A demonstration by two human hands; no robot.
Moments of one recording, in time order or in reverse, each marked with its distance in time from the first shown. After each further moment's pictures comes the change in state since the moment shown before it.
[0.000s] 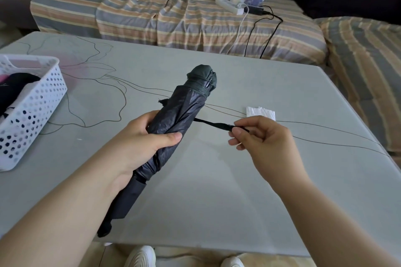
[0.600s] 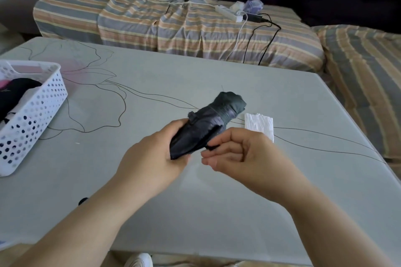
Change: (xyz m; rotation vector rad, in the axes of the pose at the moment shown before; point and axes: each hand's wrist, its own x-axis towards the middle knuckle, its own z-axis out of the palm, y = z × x) left_hand -0.008 -0.011 0.016 0.715 0.073 0.382; right_hand -0.016 -0.030 0.003 -0.122 -0.419 0.069
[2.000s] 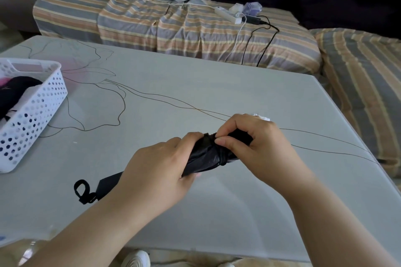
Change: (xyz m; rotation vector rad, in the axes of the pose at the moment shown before) left_hand -0.014 0.000 0.010 0.408 0.101 0.401; right_hand 0.010 0.002 -0.016 -0.389 0.173 -0.436
